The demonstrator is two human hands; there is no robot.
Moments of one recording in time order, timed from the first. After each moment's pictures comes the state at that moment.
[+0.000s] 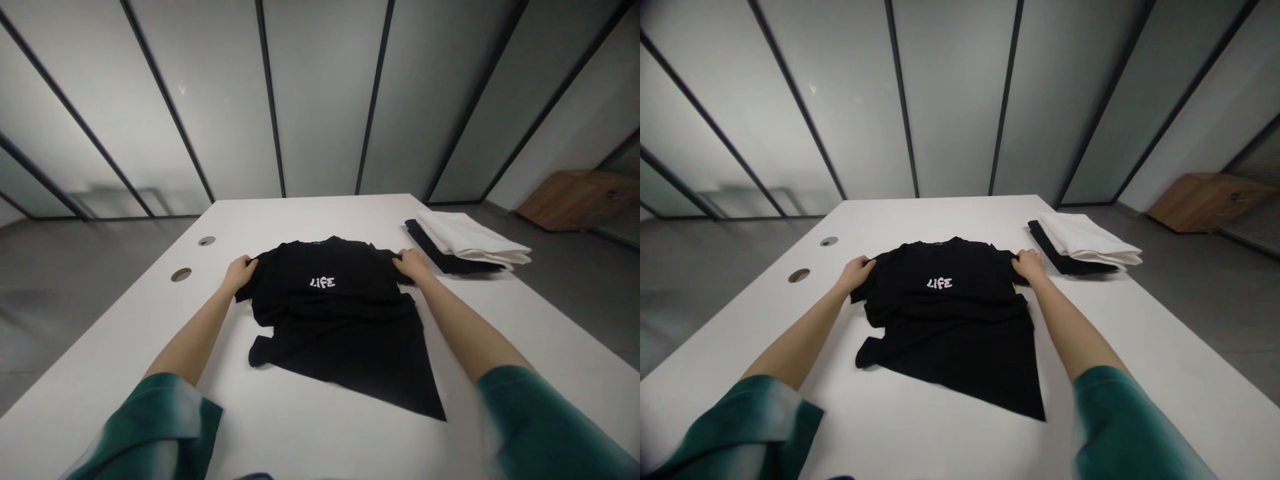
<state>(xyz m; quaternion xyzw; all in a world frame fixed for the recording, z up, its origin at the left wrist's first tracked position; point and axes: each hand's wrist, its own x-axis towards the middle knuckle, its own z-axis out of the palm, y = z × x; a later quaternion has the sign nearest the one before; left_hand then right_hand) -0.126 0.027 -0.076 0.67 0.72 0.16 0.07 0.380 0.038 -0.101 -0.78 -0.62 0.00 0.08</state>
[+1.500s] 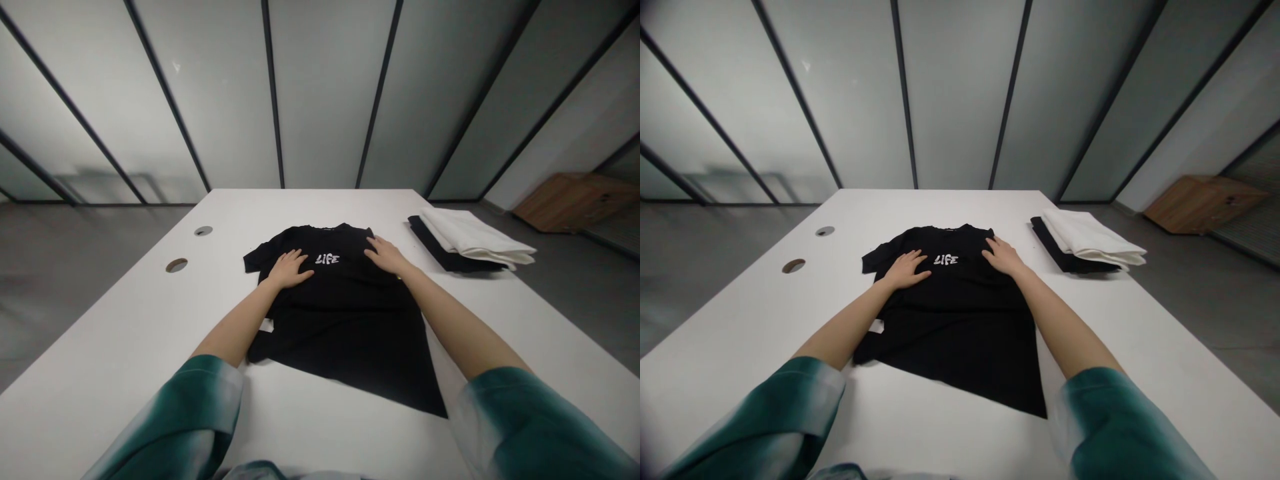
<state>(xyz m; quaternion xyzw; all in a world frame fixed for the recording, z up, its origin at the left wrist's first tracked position) -0.015 0.025 -0.104 0.85 0.52 0.07 0.08 0.326 0.052 -0.099 -0.64 -0.74 0.06 0.17</state>
